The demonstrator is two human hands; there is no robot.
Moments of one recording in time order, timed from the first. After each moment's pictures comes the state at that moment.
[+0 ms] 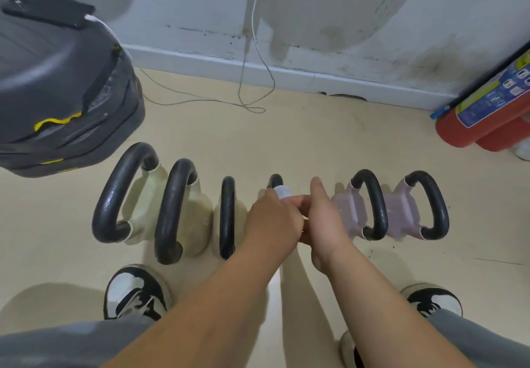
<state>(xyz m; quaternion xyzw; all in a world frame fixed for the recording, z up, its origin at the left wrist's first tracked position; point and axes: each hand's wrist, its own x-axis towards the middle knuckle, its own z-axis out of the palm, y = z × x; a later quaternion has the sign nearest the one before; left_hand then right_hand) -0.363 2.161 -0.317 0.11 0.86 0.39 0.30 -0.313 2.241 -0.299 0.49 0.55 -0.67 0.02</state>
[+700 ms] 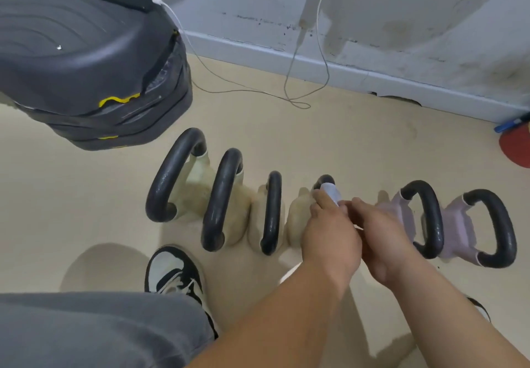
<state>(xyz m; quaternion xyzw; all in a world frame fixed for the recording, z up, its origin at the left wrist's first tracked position) -0.343 2.172 -0.323 0.12 0.91 0.31 0.25 -0.311 2.249 -0.302 0.49 0.59 -0.64 0.06</state>
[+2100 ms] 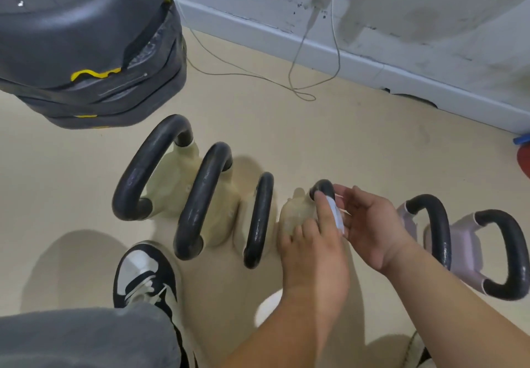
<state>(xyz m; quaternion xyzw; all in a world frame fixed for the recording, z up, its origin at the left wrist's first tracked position) -0.333 2.179 -0.373 0.16 0.96 0.23 0.09 -0.353 2.308 -0.376 0.47 0.44 -0.76 0.09</state>
